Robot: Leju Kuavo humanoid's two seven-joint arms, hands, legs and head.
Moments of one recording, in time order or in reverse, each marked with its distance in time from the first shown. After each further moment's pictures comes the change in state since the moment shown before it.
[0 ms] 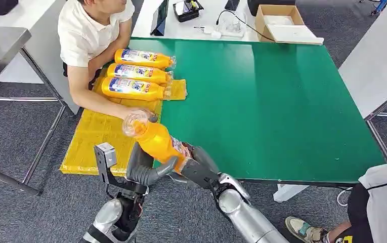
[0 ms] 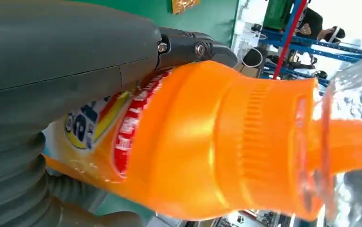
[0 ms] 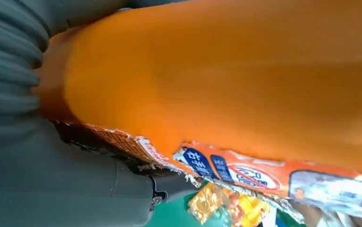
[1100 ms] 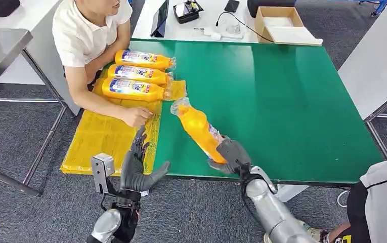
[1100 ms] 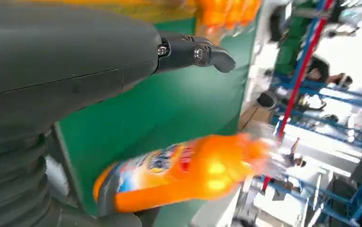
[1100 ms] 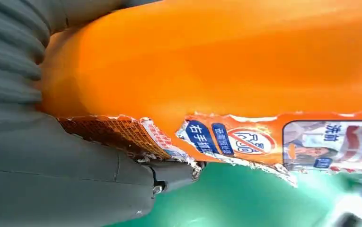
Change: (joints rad) left arm 0.084 -0.011 0.051 0.003 -0.060 0.088 -0.018; right arm -0.017 -0.065 -0.278 0.092 -0.008 -0.033 0.049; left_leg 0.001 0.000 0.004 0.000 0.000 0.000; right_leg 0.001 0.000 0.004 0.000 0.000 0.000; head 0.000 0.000
